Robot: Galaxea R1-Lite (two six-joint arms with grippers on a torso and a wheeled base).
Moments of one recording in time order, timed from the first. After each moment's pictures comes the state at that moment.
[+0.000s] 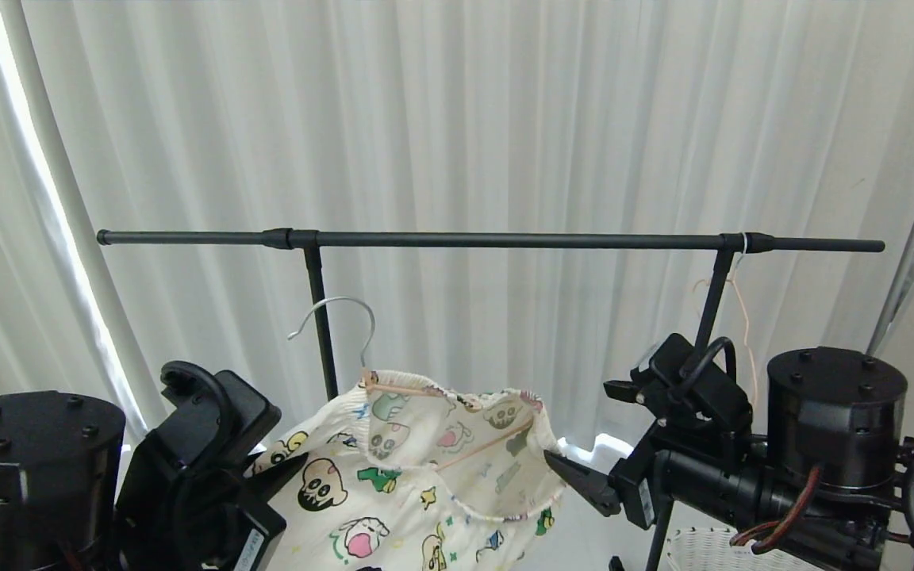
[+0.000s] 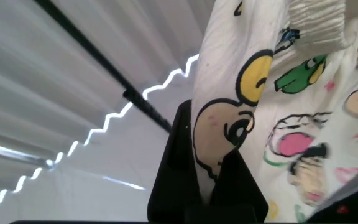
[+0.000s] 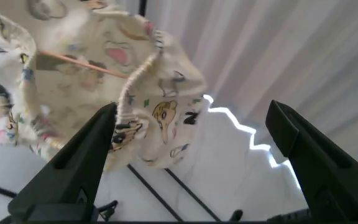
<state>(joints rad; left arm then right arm) -0.61 1.27 -0.39 -0.37 0.22 0.24 0.86 1.64 -0.52 -0.83 -0.02 -0.08</state>
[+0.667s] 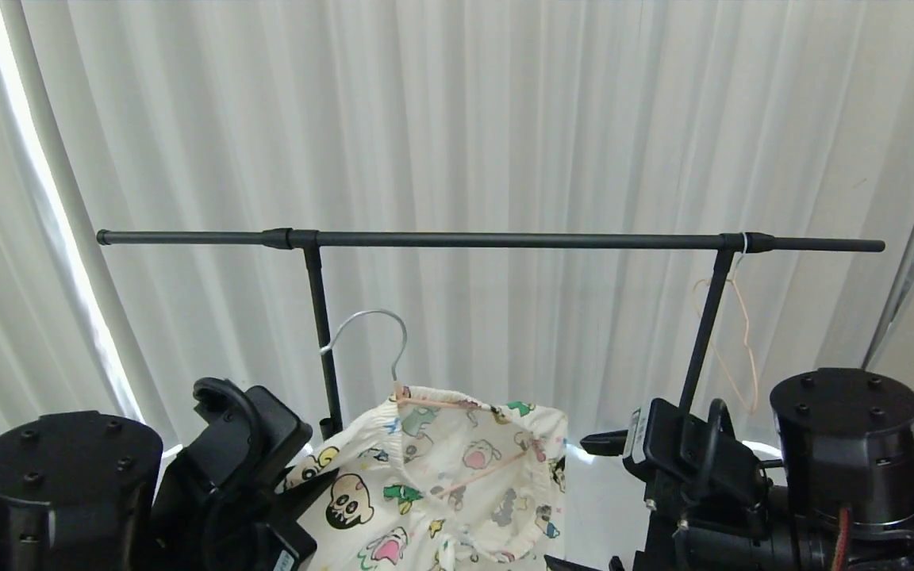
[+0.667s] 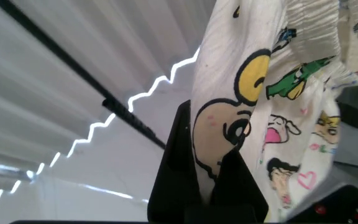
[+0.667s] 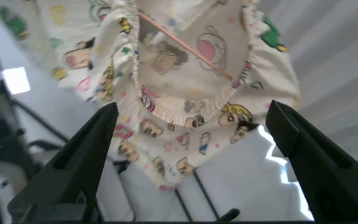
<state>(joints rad) -0.73 1.30 -0.37 -0.41 0.24 0.20 0.93 1.55 -0.54 -0.56 0.15 -0.23</state>
